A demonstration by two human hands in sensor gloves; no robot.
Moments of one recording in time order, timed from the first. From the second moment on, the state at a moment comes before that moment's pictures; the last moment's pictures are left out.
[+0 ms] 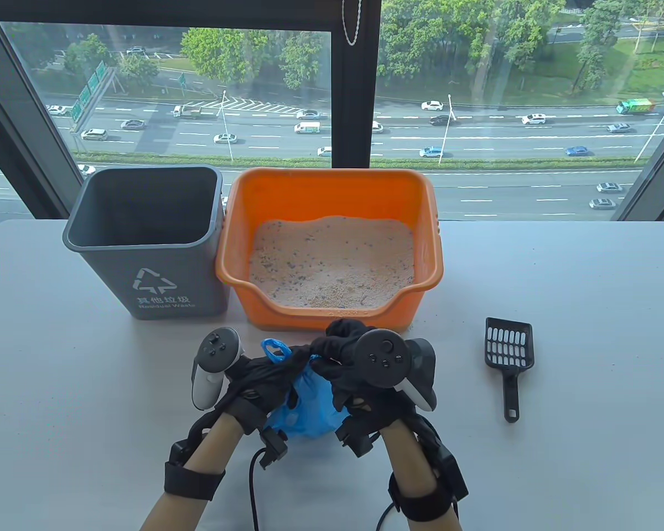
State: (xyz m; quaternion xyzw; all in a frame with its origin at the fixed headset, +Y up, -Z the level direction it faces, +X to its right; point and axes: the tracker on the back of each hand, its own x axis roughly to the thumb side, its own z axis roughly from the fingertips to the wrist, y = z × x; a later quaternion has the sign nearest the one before) left_hand -0.167 -0.706 -0.350 -0.15 -0.21 0.64 0.73; right_hand 0.034 -0.613 -0.312 0.16 -0.08 0.93 0.33
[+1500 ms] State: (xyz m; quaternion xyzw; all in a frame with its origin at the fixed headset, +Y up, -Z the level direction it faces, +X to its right) left_hand -0.141 -0.674 -0.316 0.09 -0.19 0.15 0.97; right_hand 0.032 -0.704 -0.353 0.17 0.19 0.86 0.44
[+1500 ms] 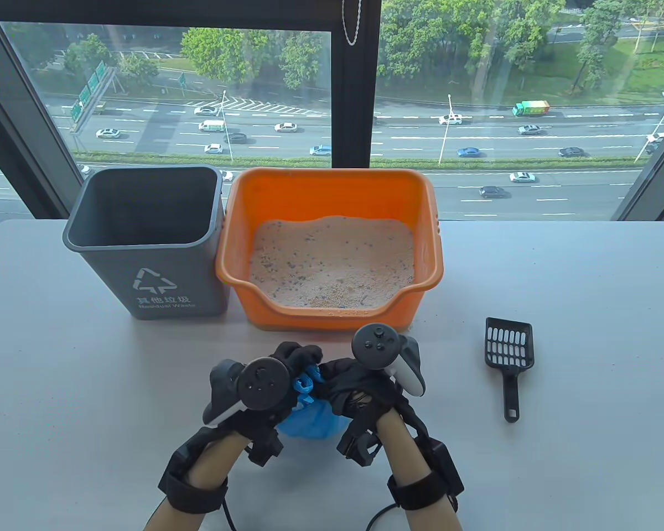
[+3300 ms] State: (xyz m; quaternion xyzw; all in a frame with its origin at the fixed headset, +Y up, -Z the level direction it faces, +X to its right) left_hand -0.173 -0.682 -0.325 0.15 -0.23 0.41 0.87; right_hand 0.062 -0.709 -0.355 0.07 0.14 0.81 0.57
